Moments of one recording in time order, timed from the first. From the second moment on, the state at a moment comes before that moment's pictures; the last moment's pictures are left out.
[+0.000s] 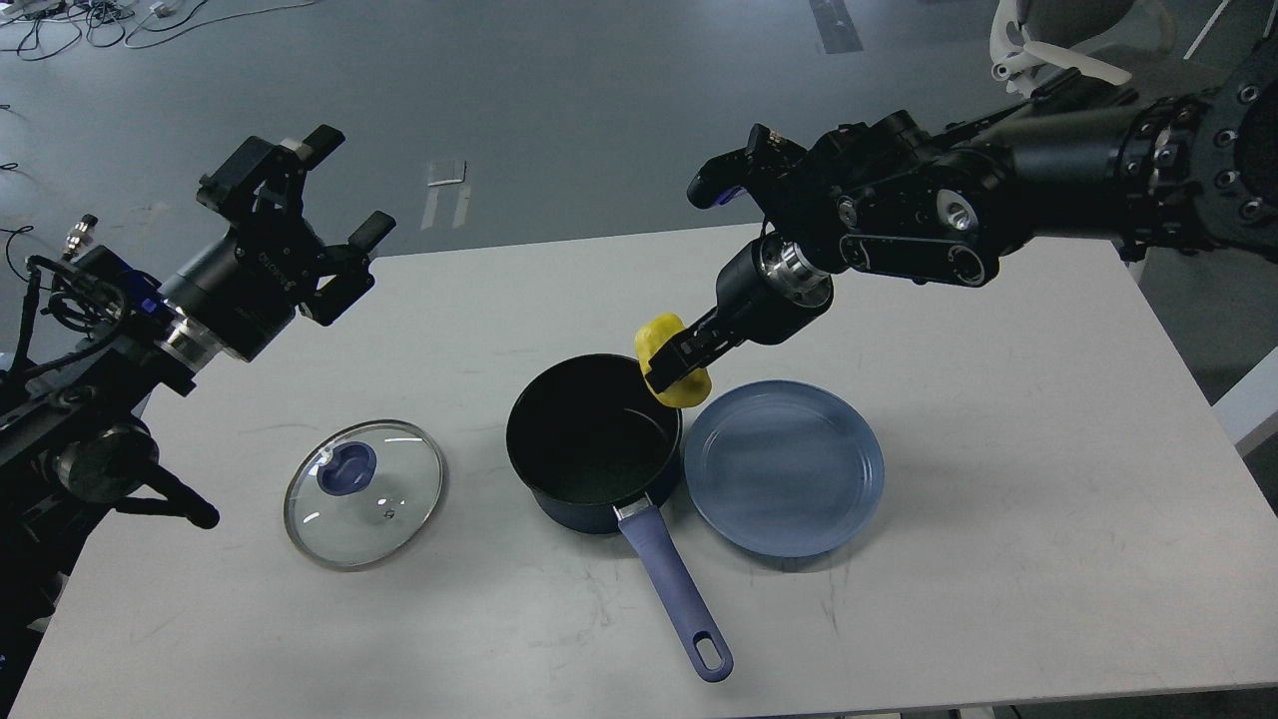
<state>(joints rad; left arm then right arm) -0.70 0.77 -0.59 -1.19 0.37 -0.39 -0.49 1.71 0.00 -0.88 0.85 -0.58 0.49 0.49</state>
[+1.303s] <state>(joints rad) -0.70 0.79 -0.59 -1.19 0.37 -0.39 -0.49 1.62 0.00 -0.82 0.86 -0.48 0.49 0.49</state>
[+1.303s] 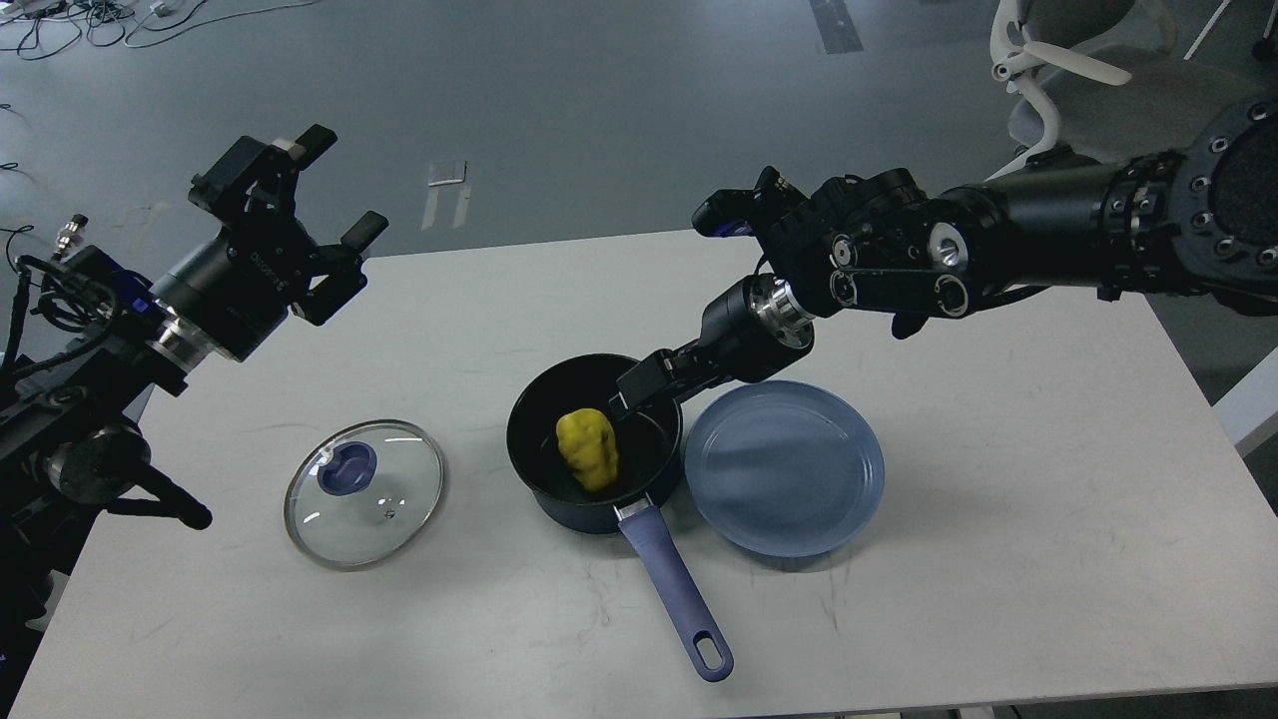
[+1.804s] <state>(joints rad) -0.70 0.78 -0.59 -1.19 0.37 -0.39 -0.49 1.60 -0.06 -0.64 0.82 -0.44 0.49 0.49</state>
